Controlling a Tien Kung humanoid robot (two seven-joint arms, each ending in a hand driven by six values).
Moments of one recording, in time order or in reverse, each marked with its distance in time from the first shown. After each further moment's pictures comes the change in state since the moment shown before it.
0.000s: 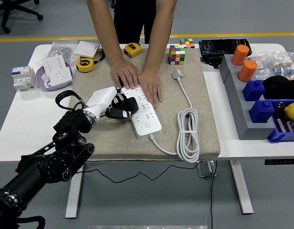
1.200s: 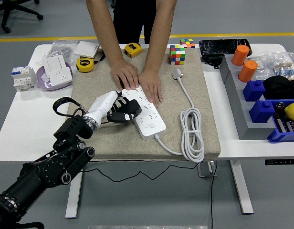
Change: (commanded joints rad) left arm 0.031 0.000 0.021 -0.002 -0.143 0.027 -0.056; right arm -0.007 -0.002 -0.005 0.000 0.006 -0.001 0.002
